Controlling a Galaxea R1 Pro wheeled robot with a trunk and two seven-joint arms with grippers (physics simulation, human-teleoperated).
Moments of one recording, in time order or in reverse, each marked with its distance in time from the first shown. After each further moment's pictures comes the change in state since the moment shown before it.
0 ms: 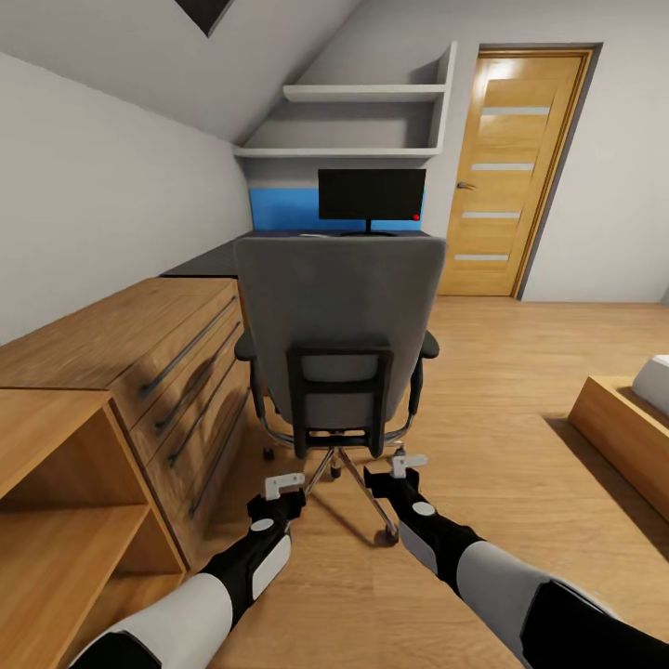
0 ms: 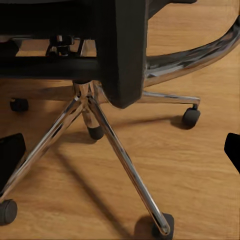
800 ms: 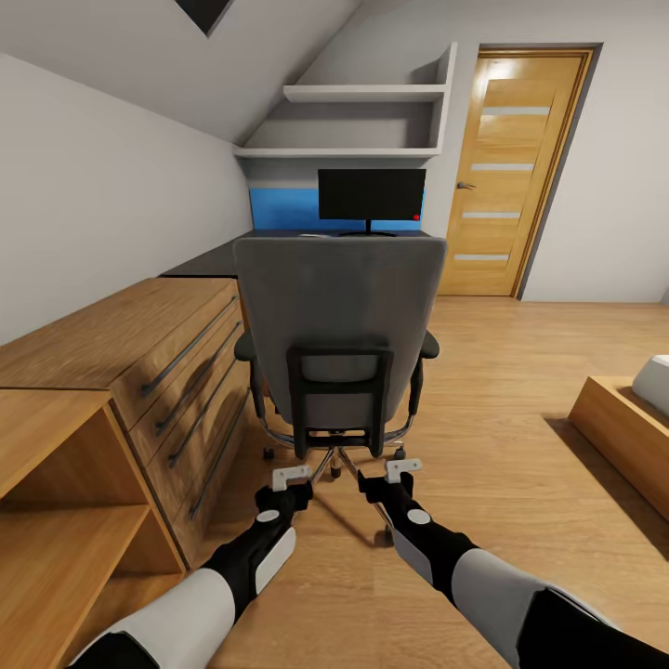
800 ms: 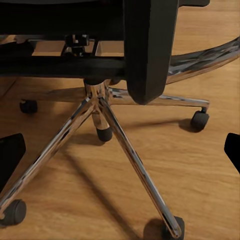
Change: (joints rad) left arm -0.002 0.000 -0.039 -0.068 0.005 0.052 -0.001; right arm 0.021 0.020 -0.001 0.001 0.022 -0.043 -0.002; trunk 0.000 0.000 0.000
